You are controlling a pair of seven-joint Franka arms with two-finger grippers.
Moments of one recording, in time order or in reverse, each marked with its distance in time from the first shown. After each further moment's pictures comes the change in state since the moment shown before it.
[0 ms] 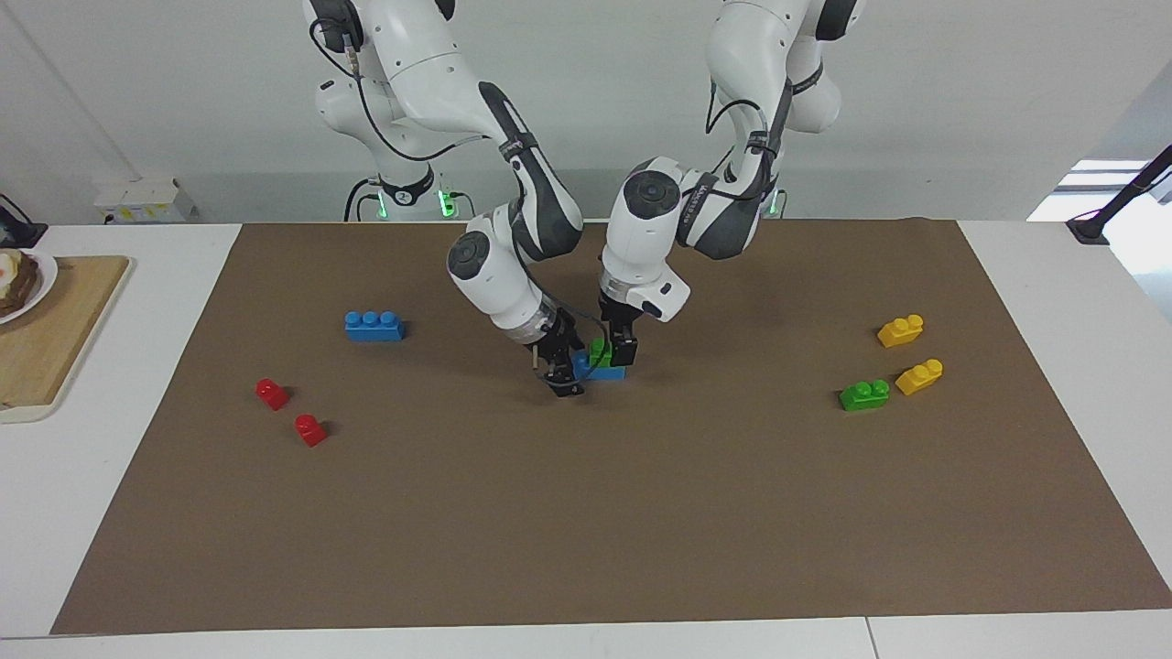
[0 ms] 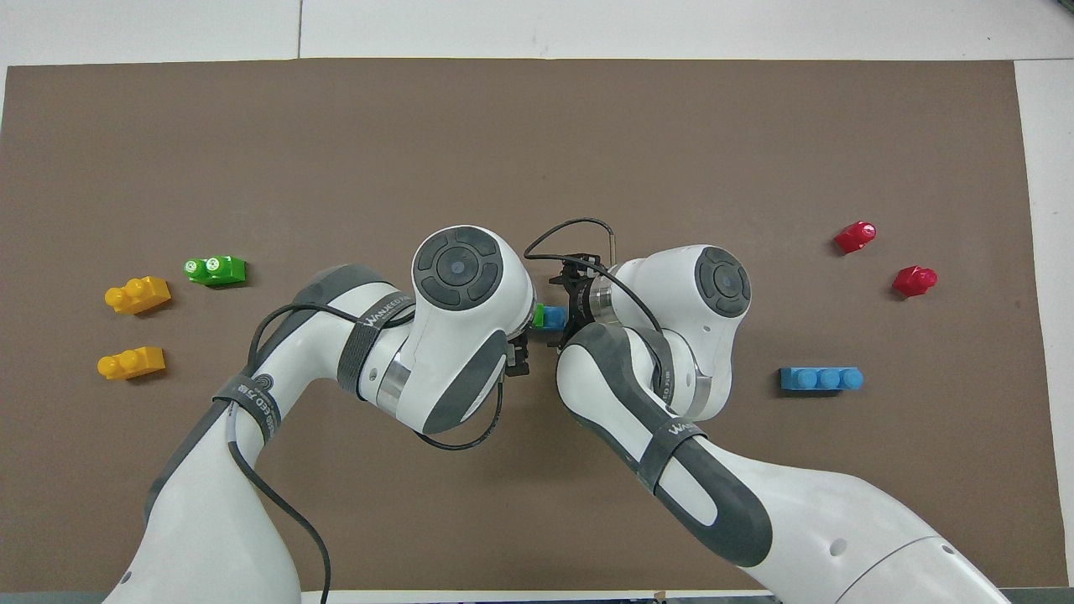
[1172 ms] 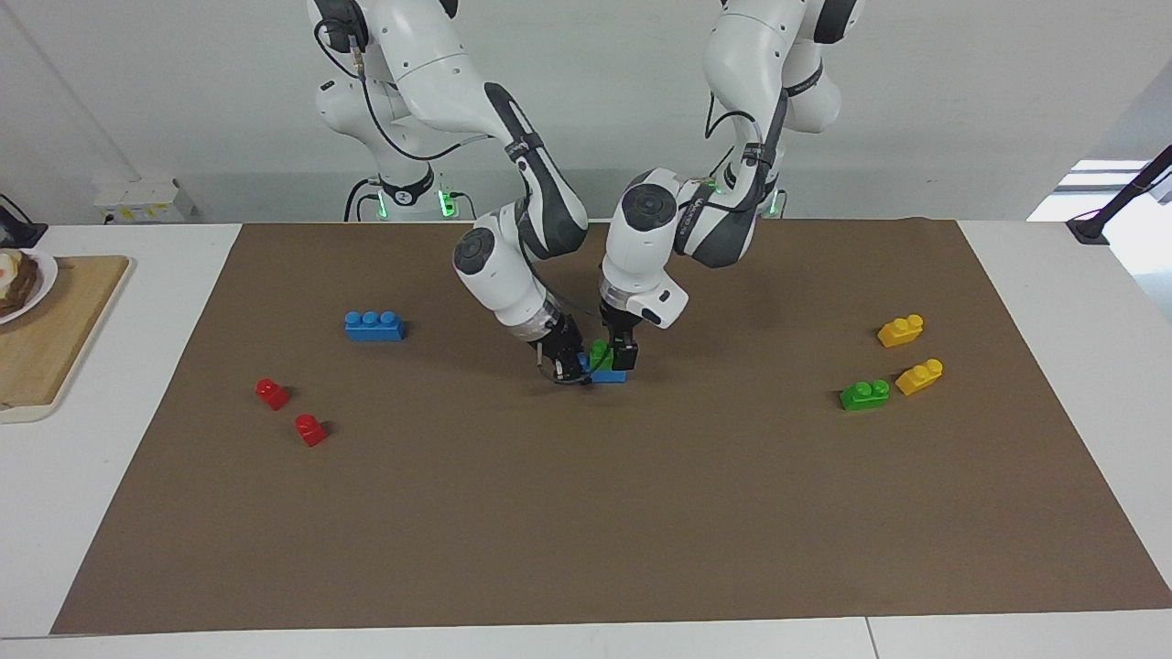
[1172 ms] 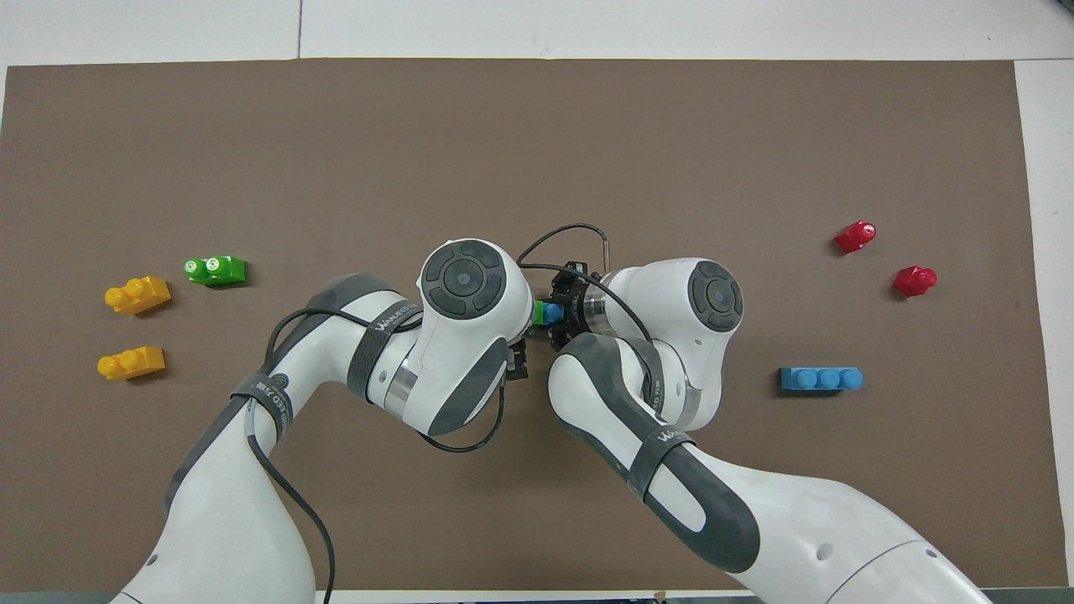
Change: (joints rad) left arm -0.008 0.025 0.000 -0.042 0.016 0.056 -0.030; right arm 0.024 0.002 -0.001 -0.020 0.031 0.063 -0.058
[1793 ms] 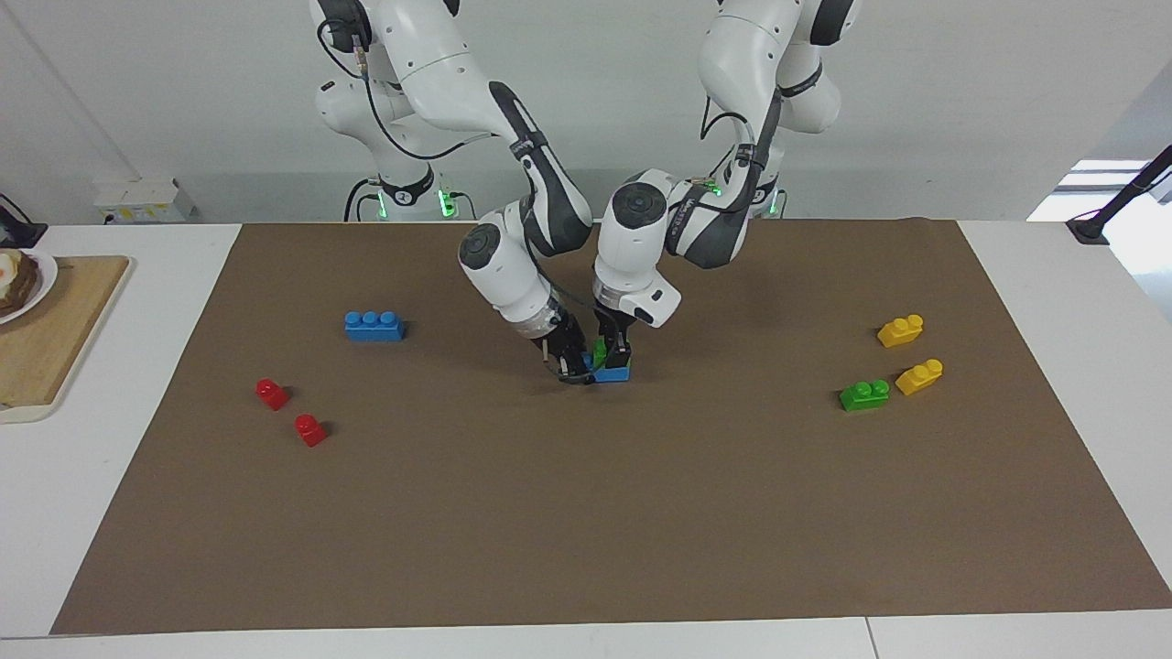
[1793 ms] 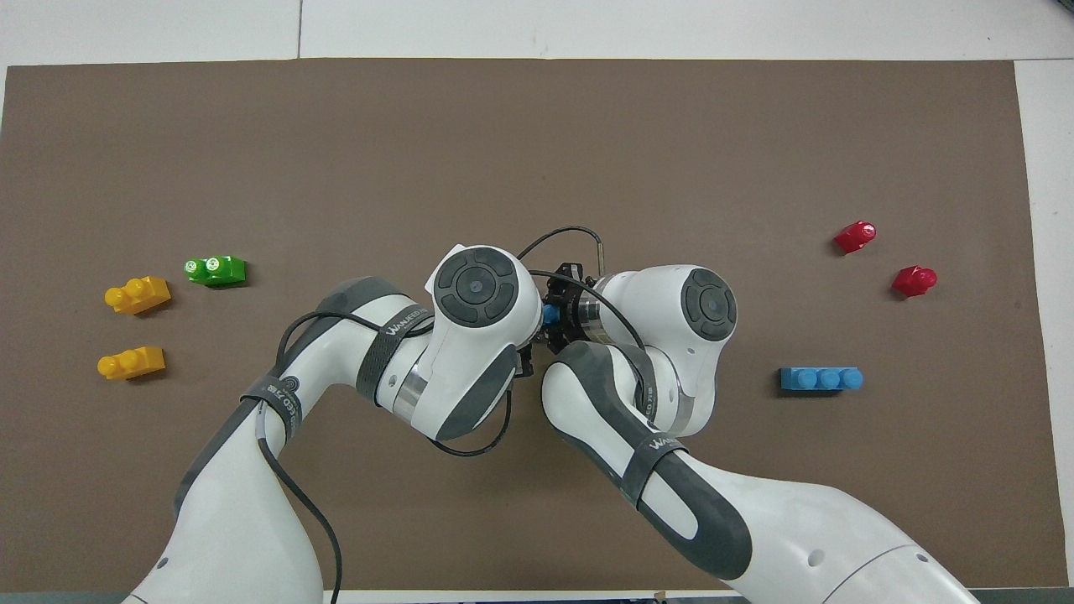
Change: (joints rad) left arm -0.012 0.001 0.014 0.020 0.040 0.013 -0.002; right arm 0.019 -0.002 0.000 -0.009 0.000 0.032 -0.029
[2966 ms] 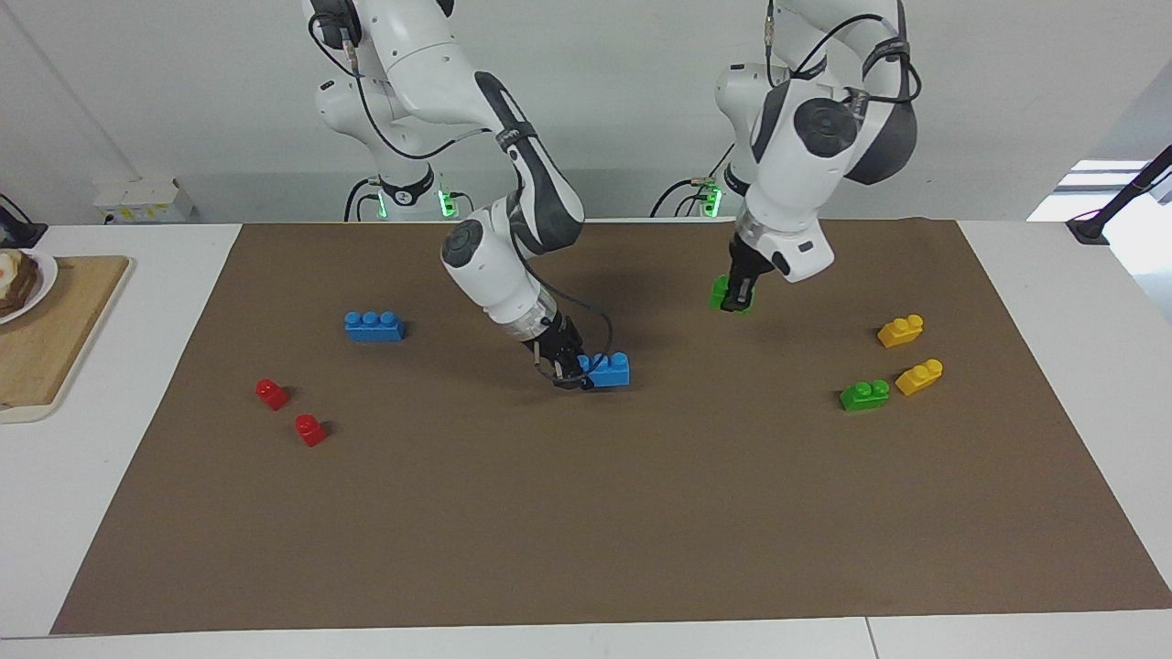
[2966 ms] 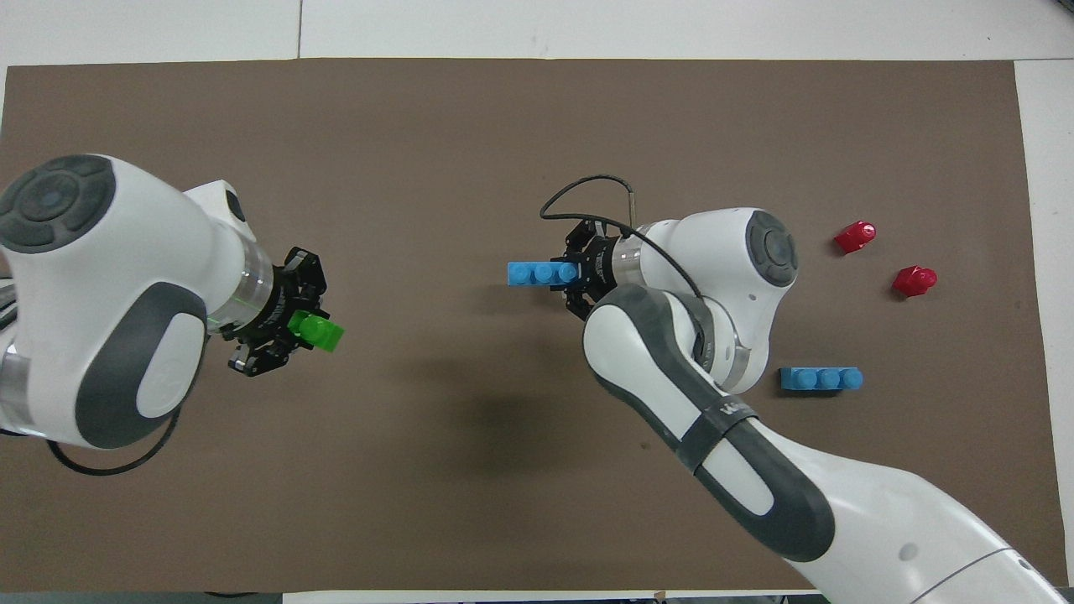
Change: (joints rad) left arm 0.395 -0.387 0.010 -0.113 -0.063 -0.448 0.987; right arm -0.122 -0.046 -0.015 0.126 0.001 -0.192 -0.025
